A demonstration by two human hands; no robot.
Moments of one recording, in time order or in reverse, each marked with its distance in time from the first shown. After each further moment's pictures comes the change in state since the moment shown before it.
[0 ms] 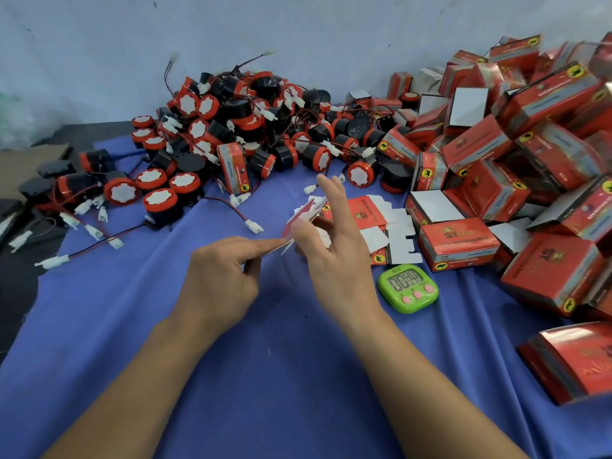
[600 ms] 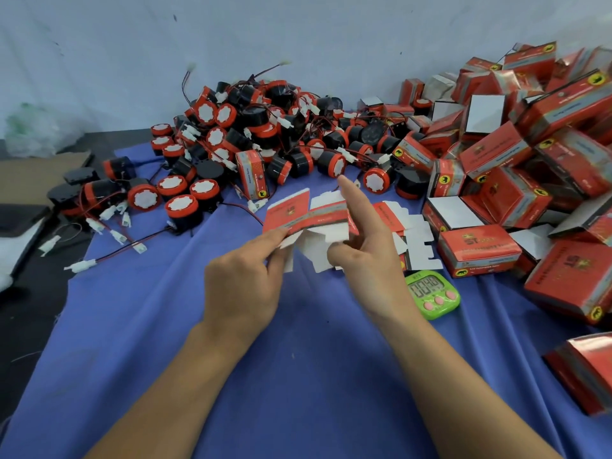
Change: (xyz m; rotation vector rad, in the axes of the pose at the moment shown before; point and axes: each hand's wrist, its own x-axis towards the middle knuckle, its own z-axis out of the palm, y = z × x) left_hand -0.001 0.012 0.002 0.093 0.185 -0.117; right_hand 0.008 0.005 -0.013 0.127 -0.097 -0.008
